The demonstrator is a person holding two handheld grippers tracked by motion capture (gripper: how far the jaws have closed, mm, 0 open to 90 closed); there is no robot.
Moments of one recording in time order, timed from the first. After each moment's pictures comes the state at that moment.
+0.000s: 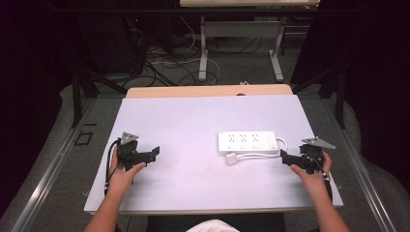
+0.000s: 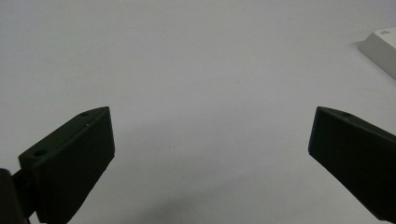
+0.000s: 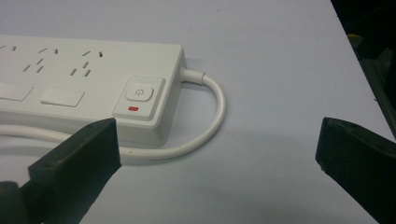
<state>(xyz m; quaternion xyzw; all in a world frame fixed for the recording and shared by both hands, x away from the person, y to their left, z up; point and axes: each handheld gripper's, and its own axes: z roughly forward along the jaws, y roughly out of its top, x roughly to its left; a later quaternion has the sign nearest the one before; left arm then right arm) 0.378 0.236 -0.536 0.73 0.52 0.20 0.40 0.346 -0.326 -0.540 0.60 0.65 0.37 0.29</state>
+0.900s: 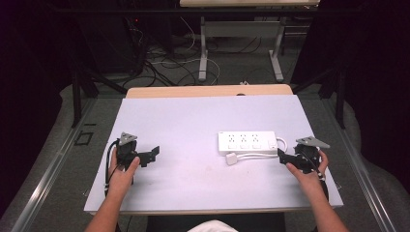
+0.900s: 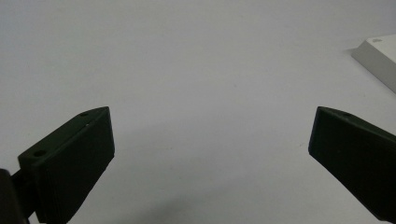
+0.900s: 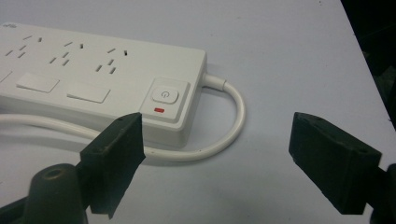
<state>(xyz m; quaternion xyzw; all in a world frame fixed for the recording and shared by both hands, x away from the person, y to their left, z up) 0.374 0.237 -0.535 0.72 0.52 0.20 0.41 0.345 -0.311 -0.531 0.56 0.68 0.36 0.30</state>
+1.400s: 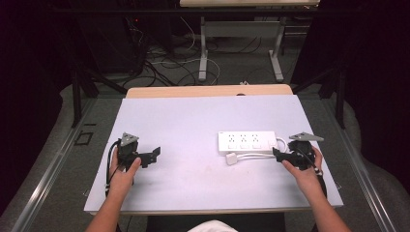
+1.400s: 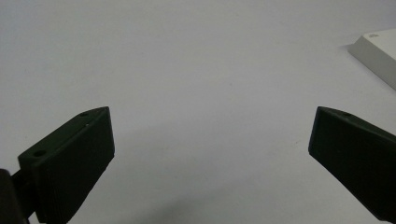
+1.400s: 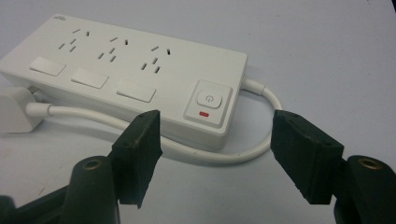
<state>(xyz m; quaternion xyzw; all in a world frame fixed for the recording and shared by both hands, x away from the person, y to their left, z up) 0.372 0.234 -0.534 0.73 0.51 0.21 0.41 0.352 -0.295 -0.514 0.54 0.72 0.35 0.25</state>
